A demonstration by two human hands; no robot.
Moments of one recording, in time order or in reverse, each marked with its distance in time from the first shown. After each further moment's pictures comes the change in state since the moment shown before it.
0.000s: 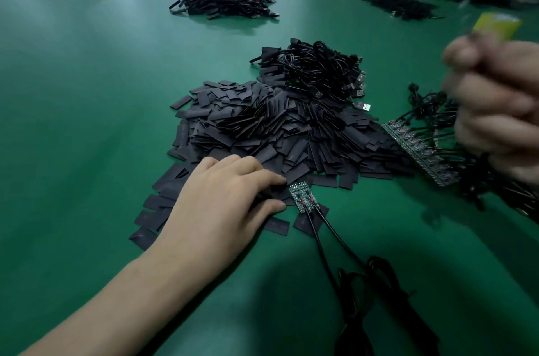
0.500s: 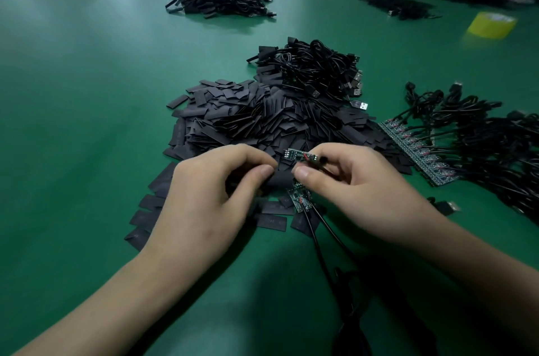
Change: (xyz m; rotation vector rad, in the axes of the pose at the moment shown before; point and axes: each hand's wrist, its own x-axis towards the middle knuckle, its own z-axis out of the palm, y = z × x) left_hand -0.003 0.002 -0.002 -0.460 0.271 -0.173; right_hand 0.014 0.093 0.108 -0.842 0.067 -0.076
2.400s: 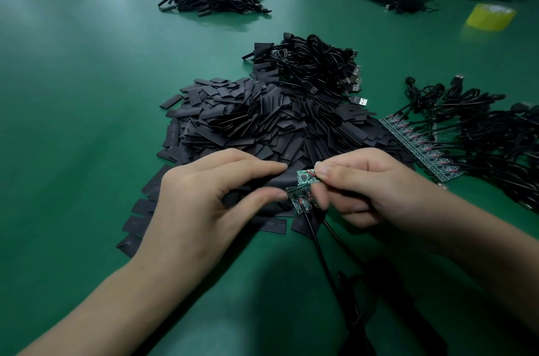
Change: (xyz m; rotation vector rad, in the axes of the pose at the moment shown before) left_hand -0.001 0.000 -0.003 0.036 0.016 0.233; right_hand -0.003 -0.004 -0.016 0.514 -0.329 0.178
